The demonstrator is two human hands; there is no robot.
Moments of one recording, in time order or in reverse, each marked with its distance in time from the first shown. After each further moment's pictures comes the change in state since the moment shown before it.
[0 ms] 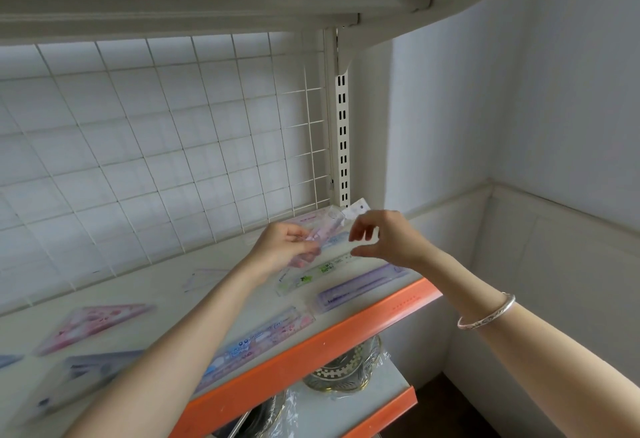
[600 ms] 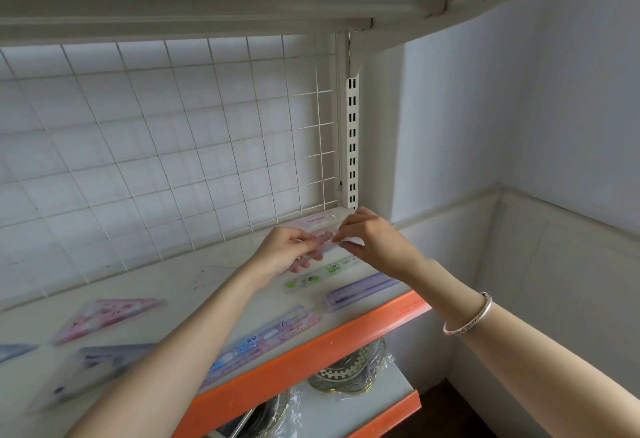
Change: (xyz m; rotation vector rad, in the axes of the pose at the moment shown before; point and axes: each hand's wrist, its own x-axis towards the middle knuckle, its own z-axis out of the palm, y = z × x) left_hand -0.010 0.001 -0.004 -0.001 0.001 -0.018; right_hand 0.009 -0.019 0.024 -0.206 0.127 -0.326
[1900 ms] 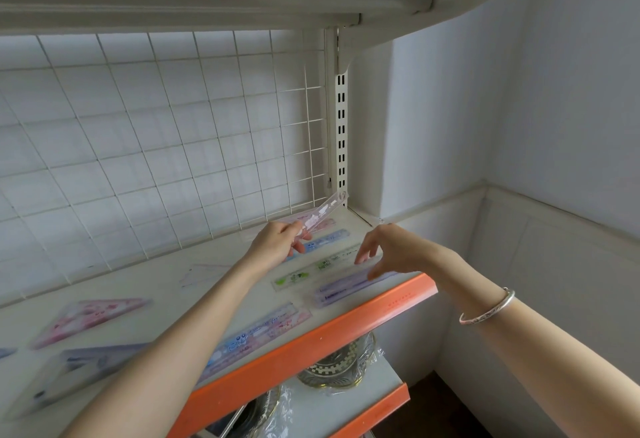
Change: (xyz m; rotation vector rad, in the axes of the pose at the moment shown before) left_hand 0.015 -0.005 0.005 0.157 0.105 0.035; right_hand -0.022 0.017 -0.031 0.017 -0.527 0.376
